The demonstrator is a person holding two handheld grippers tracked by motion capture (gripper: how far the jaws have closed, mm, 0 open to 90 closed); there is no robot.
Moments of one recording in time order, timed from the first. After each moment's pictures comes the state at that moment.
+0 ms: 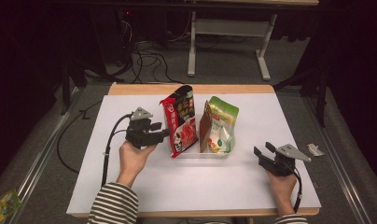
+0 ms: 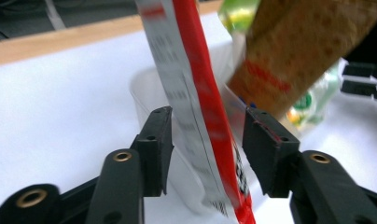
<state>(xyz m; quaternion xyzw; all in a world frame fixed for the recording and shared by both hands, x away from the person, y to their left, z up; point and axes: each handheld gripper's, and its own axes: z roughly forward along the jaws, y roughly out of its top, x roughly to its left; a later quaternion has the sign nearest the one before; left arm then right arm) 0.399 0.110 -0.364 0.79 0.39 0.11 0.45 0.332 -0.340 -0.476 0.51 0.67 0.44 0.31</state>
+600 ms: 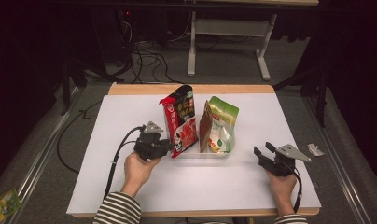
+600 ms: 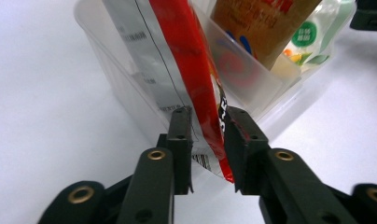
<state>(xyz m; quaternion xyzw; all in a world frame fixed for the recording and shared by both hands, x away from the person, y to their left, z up) 0.391 0.090 -0.396 0.83 0.38 0.08 0.39 0.331 -0.339 -0.476 0.51 0.67 0.44 0.31</state>
